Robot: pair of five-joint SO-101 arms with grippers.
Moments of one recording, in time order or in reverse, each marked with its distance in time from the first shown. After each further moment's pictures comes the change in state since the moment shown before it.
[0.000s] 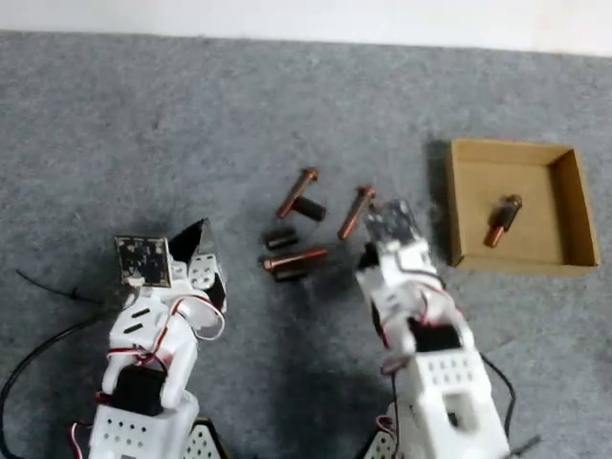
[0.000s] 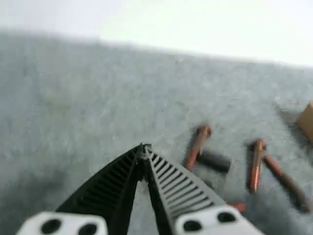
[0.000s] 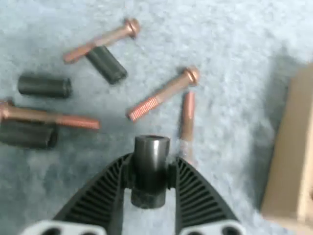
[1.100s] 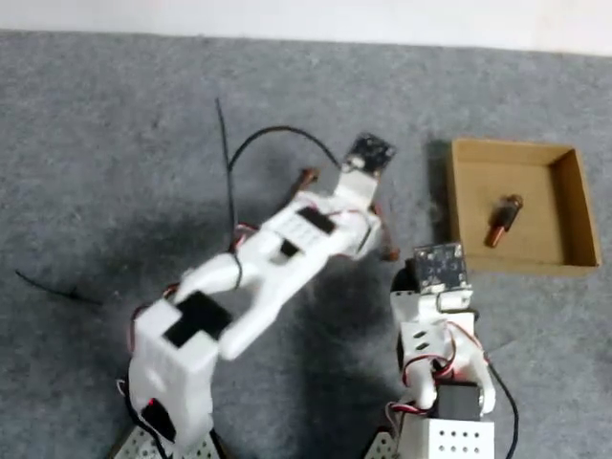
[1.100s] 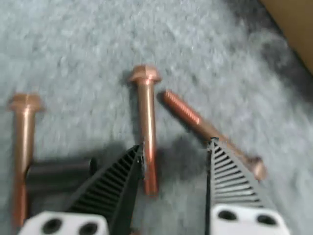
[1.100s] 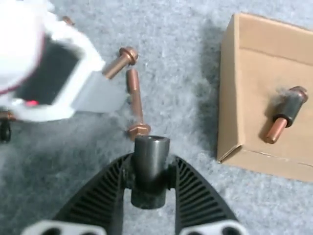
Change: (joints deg) left arm 26.5 126.6 -80.5 -7.3 -4.6; right arm 10.3 -40.6 11.8 22.5 -3.1
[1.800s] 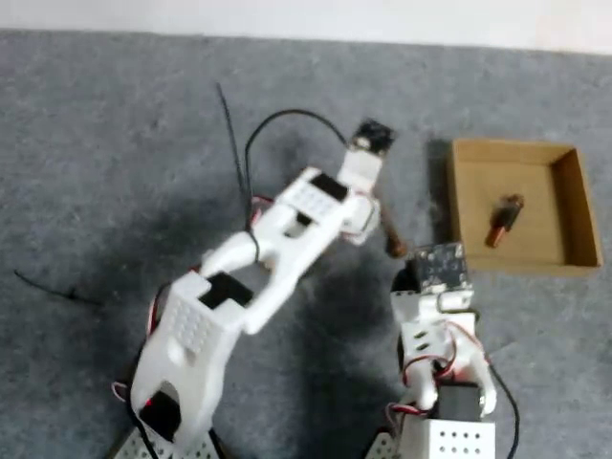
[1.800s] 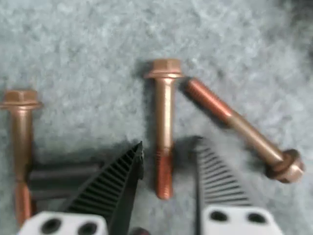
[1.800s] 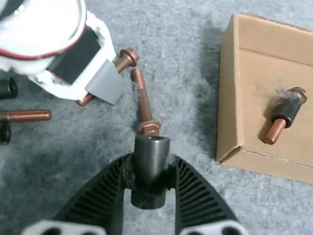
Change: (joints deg) left arm -2.6 14.2 -23.7 23.7 0.0; right arm 0.0 0.0 0.0 0.0 0.0
